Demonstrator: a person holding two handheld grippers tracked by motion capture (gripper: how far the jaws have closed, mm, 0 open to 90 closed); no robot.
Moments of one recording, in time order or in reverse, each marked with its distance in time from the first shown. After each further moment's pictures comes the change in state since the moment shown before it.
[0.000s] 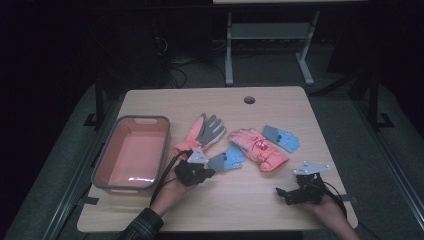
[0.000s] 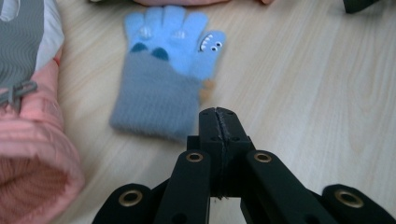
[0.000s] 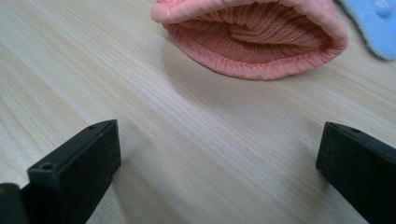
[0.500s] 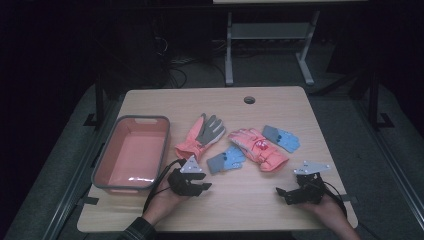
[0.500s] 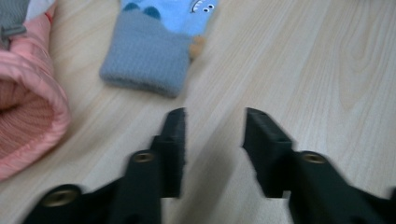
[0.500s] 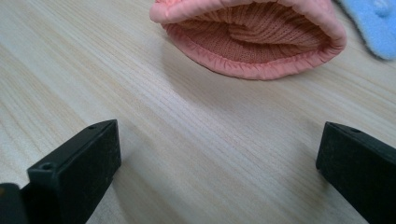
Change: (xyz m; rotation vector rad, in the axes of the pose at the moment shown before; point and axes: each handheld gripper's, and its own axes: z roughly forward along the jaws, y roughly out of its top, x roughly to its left) left arm -0.009 -0.025 -0.010 0.009 0.013 0.000; right arm 0.000 0.000 0.000 0.000 -0.001 -0.001
